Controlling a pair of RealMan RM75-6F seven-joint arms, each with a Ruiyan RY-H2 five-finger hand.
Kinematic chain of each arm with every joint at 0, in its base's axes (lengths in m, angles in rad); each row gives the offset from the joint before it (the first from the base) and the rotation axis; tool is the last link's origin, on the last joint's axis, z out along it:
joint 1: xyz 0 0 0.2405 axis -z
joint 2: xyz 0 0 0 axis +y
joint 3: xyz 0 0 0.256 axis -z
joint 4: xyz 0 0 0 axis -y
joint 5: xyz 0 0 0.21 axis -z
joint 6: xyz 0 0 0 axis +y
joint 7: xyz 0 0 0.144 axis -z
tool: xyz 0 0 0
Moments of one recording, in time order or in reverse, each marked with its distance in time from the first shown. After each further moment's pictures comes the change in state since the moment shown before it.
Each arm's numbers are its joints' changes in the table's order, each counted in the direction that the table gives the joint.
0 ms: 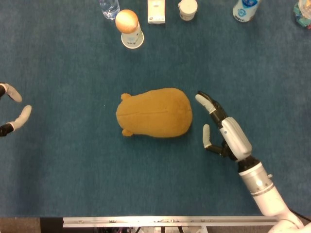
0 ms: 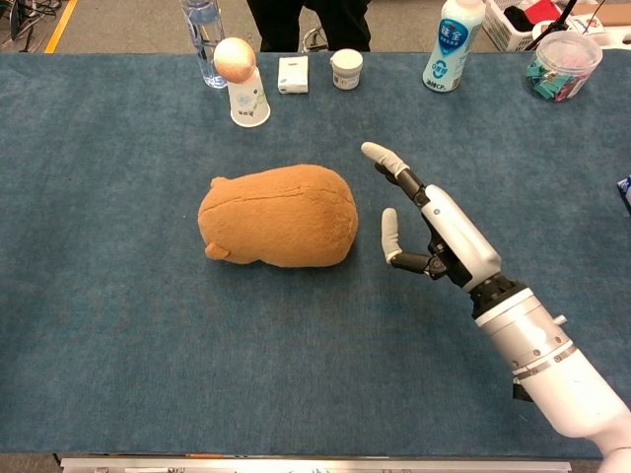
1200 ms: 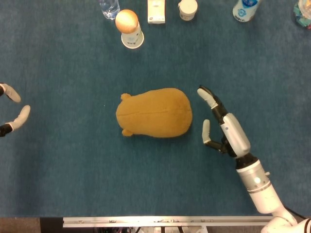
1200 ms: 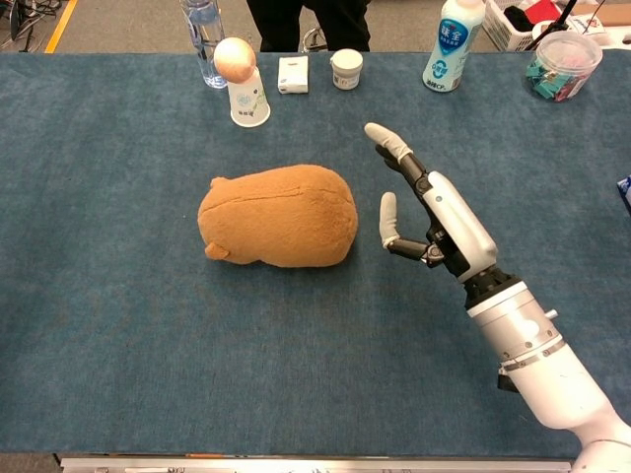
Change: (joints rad) left arm -0.004 0.007 -0.001 0.006 -0.001 0.003 0.001; right arm -0.009 -0.051 -0.020 -0.060 0.008 0.055 -0.077
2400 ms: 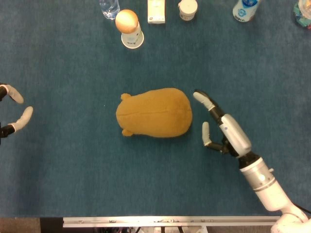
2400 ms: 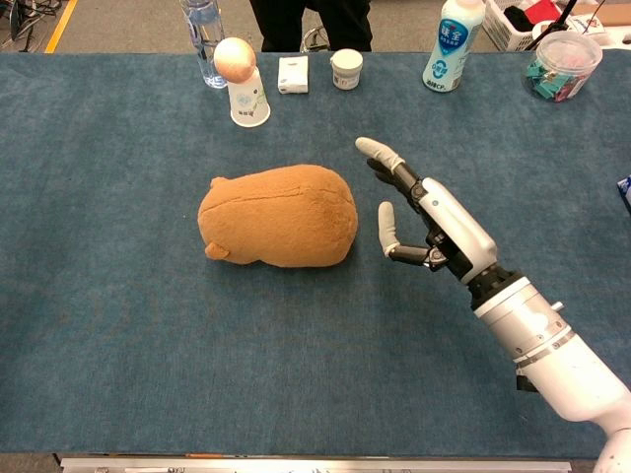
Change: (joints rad) left arm 0.001 -0.001 -0.007 0.003 -0.007 -0.006 -0.003; right arm -0.041 0.087 0.022 0.051 0.002 -0.070 -0.063
